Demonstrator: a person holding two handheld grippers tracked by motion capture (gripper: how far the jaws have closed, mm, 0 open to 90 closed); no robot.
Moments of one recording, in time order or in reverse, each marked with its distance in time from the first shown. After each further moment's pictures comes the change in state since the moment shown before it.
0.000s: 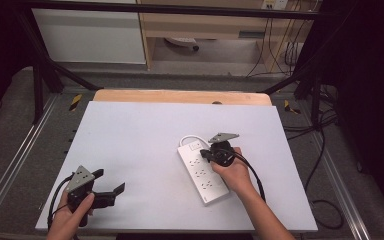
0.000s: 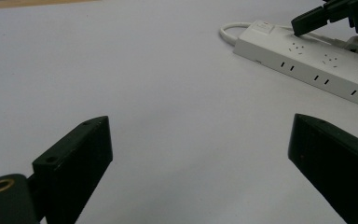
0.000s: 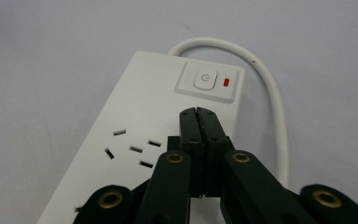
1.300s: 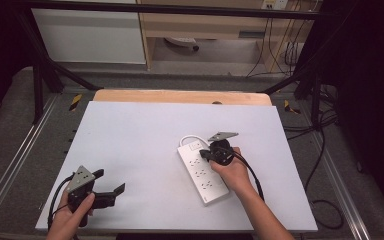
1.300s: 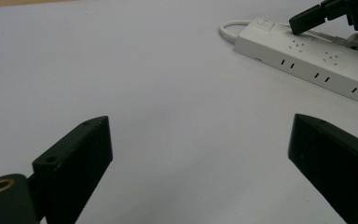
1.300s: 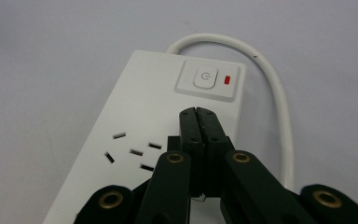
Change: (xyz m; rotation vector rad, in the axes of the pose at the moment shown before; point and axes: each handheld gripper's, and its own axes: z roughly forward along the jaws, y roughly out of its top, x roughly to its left) left arm 0.000 0.000 0.000 0.007 -0.001 0.003; right arm -0.001 0.002 0.003 0.023 0.007 0.037
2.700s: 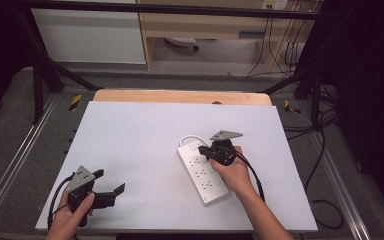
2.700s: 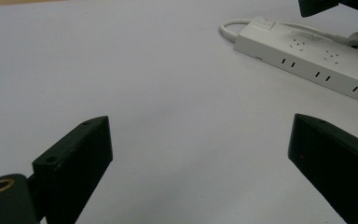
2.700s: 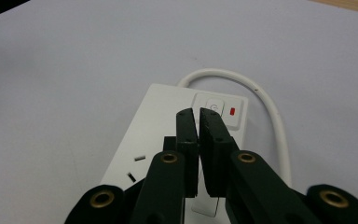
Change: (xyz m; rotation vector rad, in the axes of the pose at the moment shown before) left arm 0.001 0.000 0.000 0.003 0.000 0.001; right arm 0.006 0.006 -0.015 -0.107 0.016 -0.007
